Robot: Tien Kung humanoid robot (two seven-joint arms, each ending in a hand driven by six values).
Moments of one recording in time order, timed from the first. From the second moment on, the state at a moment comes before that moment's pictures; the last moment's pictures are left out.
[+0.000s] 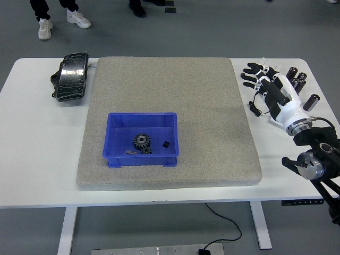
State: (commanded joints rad) left arm 0.04 0.29 -0.43 -0.33 0.32 0.27 0.23; right arm 0.30 -0.48 1.04 1.46 -0.66 -0.25 0.14
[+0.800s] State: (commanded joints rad) left arm 0.03 0.29 -0.43 -0.33 0.32 0.27 0.23; right arm 0.29 -0.48 1.08 1.46 -0.68 -0.26 0.12
